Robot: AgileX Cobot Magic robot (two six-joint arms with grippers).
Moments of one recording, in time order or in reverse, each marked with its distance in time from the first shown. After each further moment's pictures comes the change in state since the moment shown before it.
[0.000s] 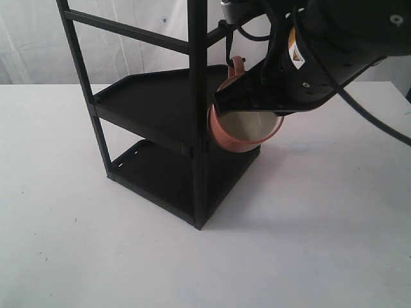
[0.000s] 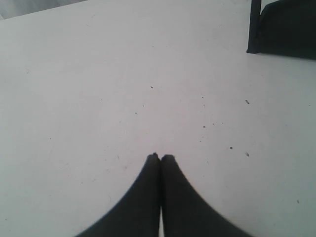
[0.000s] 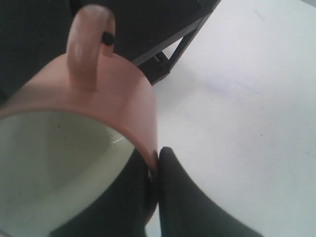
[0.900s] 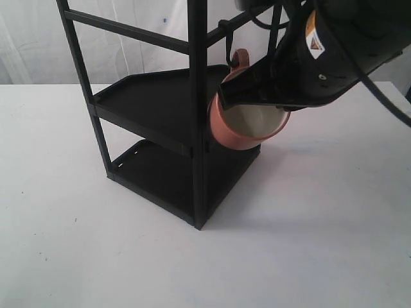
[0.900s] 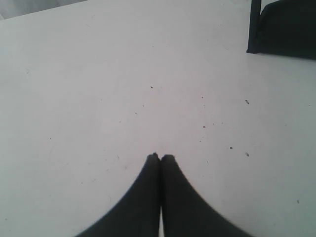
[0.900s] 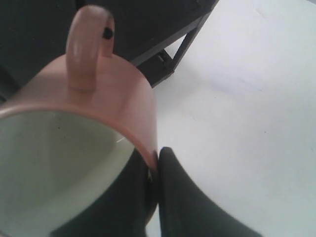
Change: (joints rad) left arm 0.000 0.000 0.000 0.000 0.000 0.000; right arm 0.000 -0.052 0.000 0.030 0.016 -0.004
